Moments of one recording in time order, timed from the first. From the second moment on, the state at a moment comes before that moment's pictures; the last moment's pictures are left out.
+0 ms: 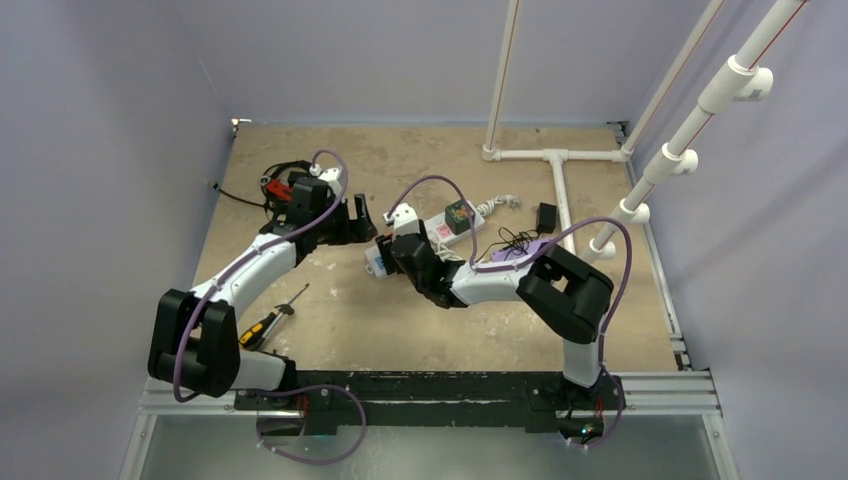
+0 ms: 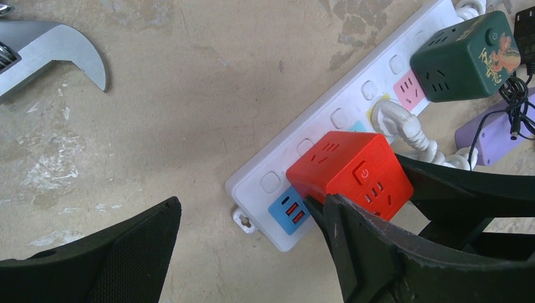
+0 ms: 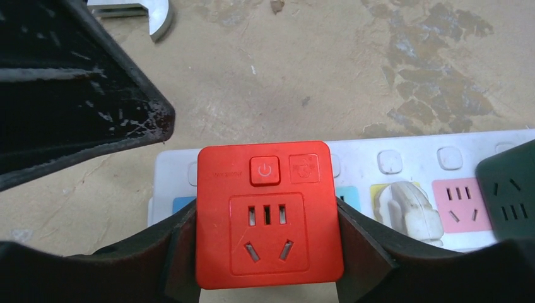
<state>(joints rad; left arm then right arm) -0.27 1.36 0.85 -0.23 0.18 -0.36 1.02 1.89 1.01 0.41 0.54 0.24</state>
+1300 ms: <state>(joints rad) -0.22 1.55 0.85 -0.18 0.45 -0.44 0.95 1.78 0.86 0.53 0.40 0.31</state>
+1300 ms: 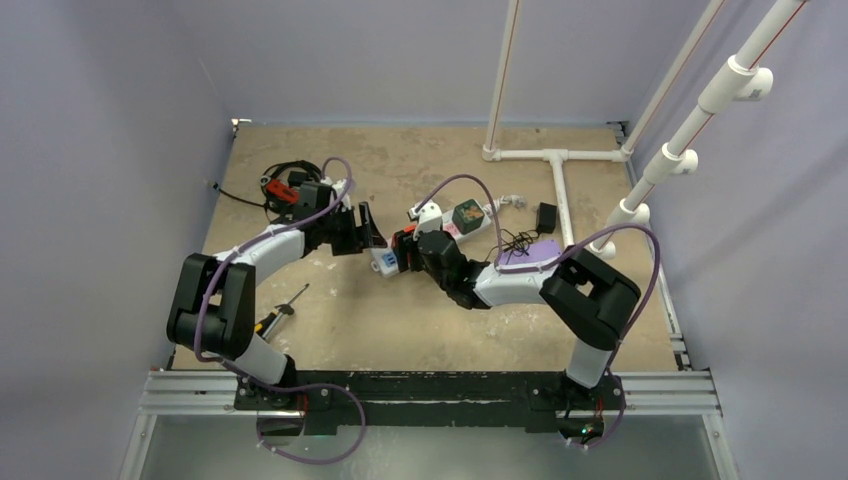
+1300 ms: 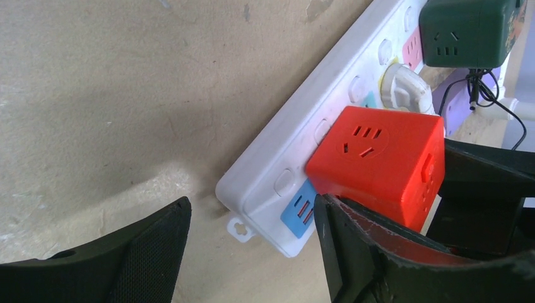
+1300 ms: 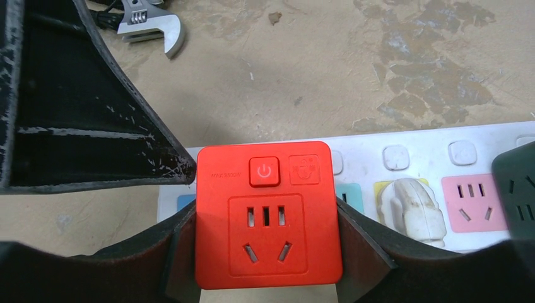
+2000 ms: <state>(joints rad) -0.21 1.57 0.76 0.03 0.62 -0.56 0.90 1.71 0.82 0.58 0.34 0.35</state>
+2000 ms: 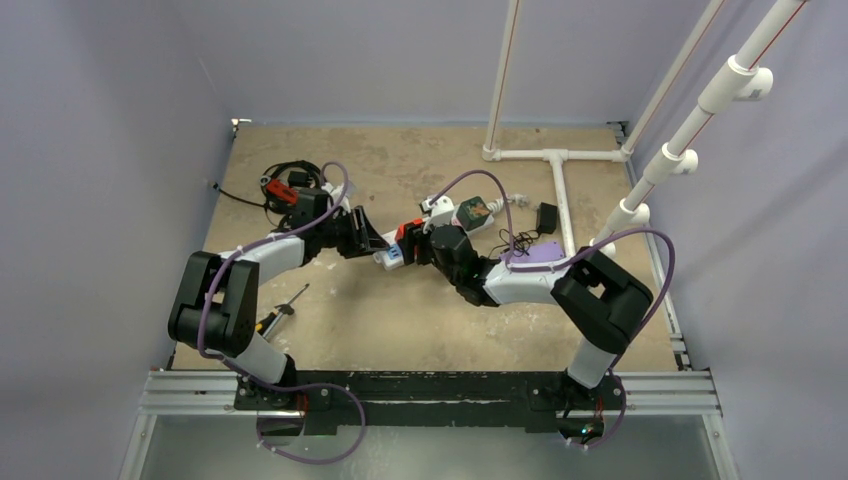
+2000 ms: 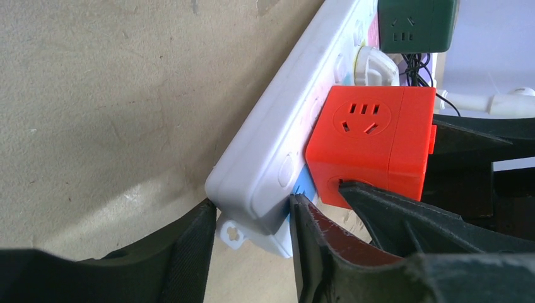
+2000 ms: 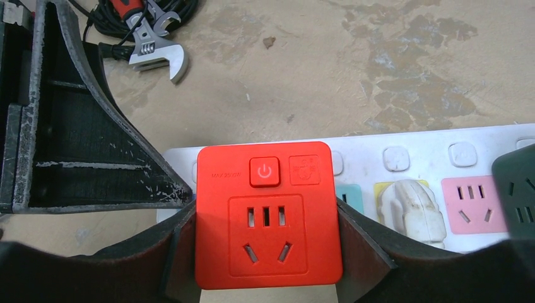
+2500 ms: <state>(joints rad) -0.21 1.57 0.75 0.07 0.63 -0.58 0.91 1.71 0.81 0.59 0.39 0.35</state>
